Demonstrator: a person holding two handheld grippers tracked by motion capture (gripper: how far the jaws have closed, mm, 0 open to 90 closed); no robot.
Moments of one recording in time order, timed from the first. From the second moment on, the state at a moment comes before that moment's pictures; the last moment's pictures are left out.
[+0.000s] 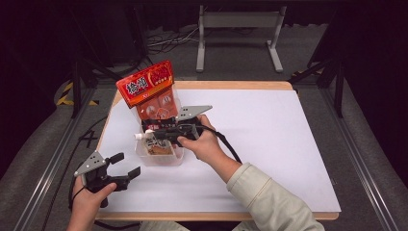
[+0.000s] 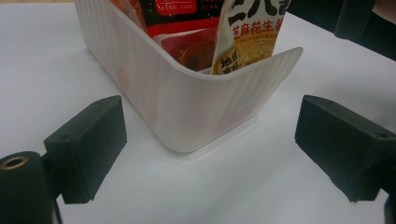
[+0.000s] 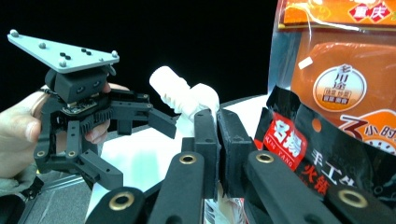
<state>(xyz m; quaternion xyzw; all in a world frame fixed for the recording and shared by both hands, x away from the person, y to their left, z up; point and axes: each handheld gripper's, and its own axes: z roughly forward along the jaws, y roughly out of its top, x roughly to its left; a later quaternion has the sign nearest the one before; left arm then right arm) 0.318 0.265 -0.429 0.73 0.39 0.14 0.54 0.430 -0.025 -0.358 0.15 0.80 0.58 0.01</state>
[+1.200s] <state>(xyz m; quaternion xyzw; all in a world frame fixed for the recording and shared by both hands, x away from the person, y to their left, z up) 0.320 0.261 -0.429 0.74 0.39 0.13 0.53 0.423 -0.045 -0.348 0.14 0.81 0.56 0.06</state>
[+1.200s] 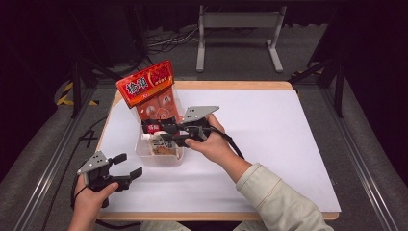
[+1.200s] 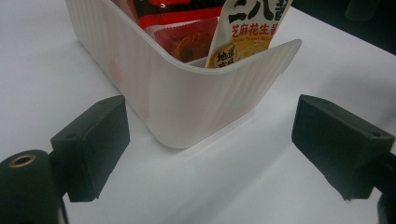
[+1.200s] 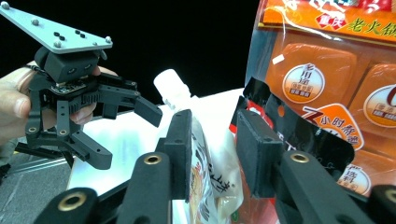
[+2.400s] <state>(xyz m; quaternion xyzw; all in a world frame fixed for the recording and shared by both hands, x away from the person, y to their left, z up) 0.328 0.257 -0.426 0.74 0.39 0.13 0.53 0.383 -0.194 -0.315 0.22 0.76 0.58 0.19</state>
